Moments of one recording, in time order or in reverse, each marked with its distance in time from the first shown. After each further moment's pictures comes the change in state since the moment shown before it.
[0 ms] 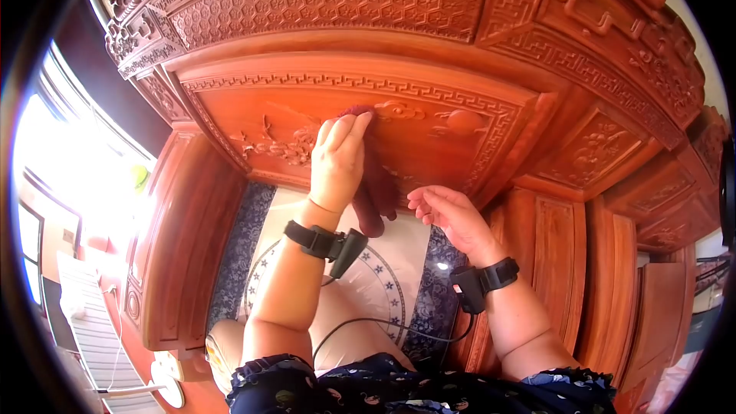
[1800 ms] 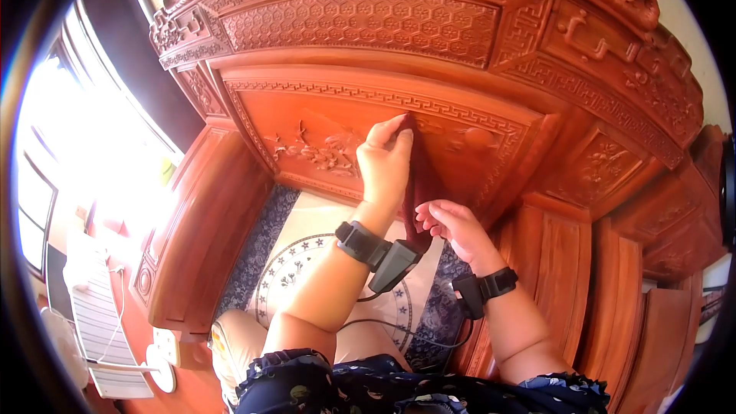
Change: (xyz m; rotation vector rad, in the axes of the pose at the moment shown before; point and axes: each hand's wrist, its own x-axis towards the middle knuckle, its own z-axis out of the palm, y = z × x) left_hand 0.019 0.049 0.020 -0.867 0.260 -0.873; right_hand 0.006 0.008 0.008 -0.081 -0.029 0.037
